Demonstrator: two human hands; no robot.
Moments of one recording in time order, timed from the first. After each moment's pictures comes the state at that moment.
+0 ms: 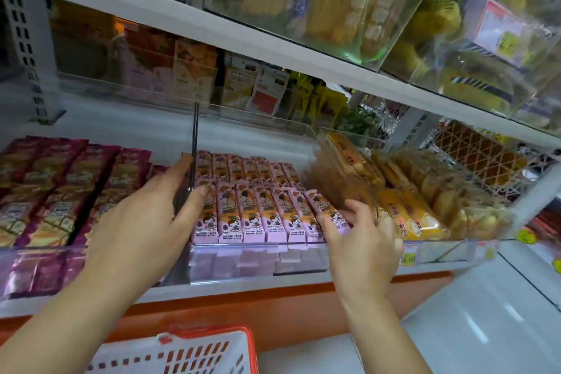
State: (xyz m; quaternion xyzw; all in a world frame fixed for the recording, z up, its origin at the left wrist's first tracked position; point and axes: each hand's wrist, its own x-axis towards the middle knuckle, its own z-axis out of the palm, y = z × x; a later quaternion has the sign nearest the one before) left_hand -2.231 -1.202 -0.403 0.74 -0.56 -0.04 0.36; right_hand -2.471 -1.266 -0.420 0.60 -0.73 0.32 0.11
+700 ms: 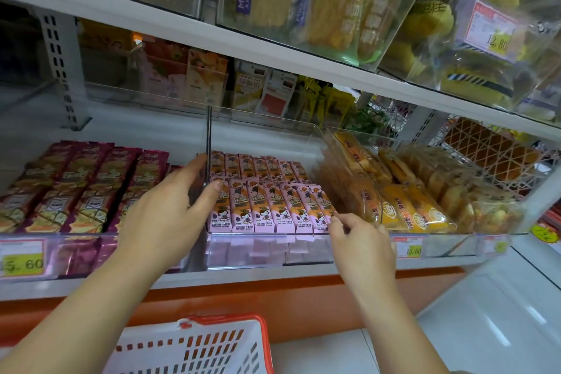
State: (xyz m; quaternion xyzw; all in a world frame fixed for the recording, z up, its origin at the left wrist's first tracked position) left_hand -2.227 -1.202 -0.402 0.73 -0.57 -0.08 0.38; right_hand -2.469 -1.246 -0.408 0.64 -0.73 0.25 -0.02
